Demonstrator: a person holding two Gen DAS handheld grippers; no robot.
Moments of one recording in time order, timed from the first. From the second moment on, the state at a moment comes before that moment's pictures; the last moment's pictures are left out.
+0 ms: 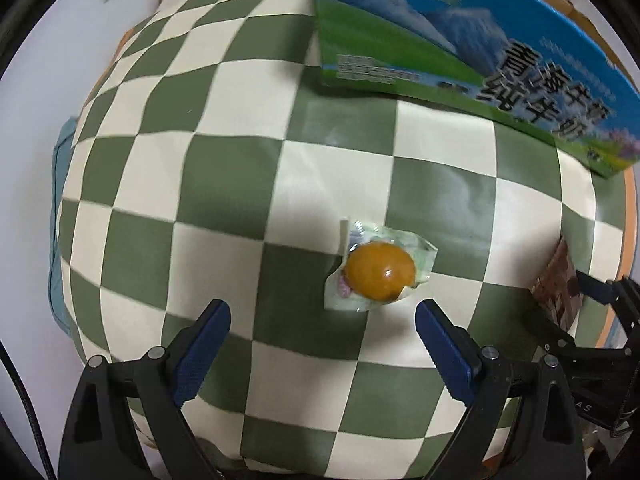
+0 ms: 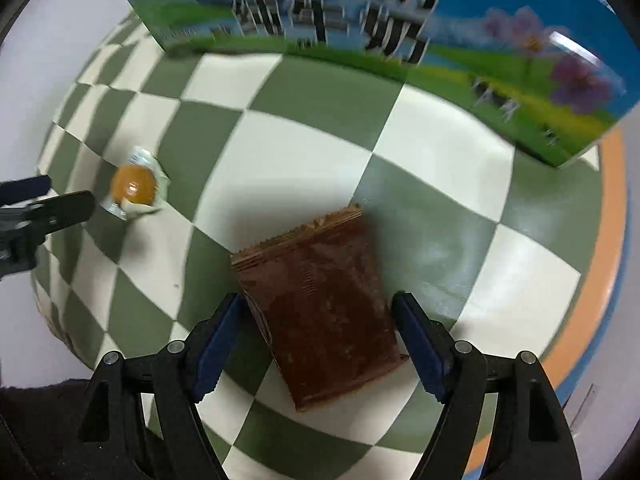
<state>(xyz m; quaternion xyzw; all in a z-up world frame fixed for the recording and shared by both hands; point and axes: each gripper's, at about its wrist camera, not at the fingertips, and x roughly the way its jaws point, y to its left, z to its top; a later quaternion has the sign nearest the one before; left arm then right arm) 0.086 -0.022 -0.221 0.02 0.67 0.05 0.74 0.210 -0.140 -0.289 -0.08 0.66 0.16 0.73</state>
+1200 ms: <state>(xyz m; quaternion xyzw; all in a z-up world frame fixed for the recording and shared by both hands) 0.134 -0.060 -0.132 -0.05 0.62 -0.09 0.78 0.222 -0.206 -0.220 0.11 0.61 0.10 0.78</state>
